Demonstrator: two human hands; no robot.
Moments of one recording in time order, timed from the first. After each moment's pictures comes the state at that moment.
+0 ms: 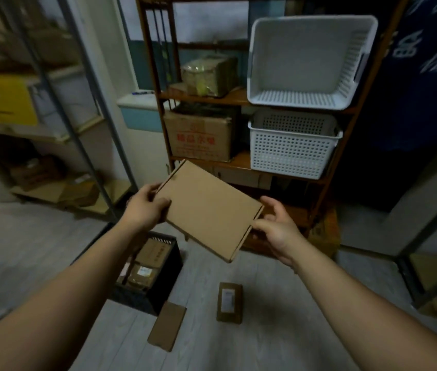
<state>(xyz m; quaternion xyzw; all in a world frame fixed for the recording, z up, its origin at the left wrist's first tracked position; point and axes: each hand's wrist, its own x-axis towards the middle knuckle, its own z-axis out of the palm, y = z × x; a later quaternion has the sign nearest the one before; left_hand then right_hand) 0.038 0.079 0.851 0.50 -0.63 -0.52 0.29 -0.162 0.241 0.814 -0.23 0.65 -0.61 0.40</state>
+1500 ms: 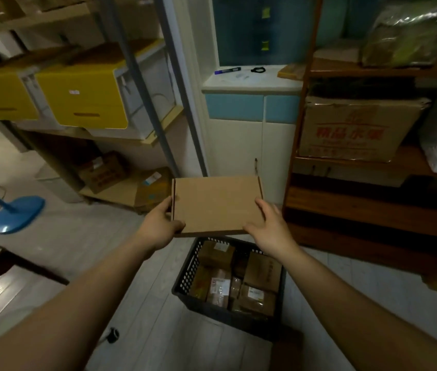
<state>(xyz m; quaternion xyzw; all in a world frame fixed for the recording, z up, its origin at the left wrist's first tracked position) 0.305 -0.362 0.808 0.55 -0.72 -0.41 0.14 0.120 -0.247 0.756 -0.36 0.76 -0.43 0.32</state>
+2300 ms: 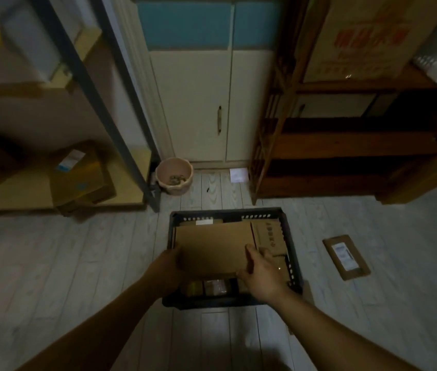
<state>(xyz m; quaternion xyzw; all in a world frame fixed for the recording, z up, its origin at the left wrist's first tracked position) 0.364 -0.543 0.489 0.35 -0.84 -0.36 -0.20 0.247 -0.352 0.485 -0.22 0.88 -0.24 0.35</state>
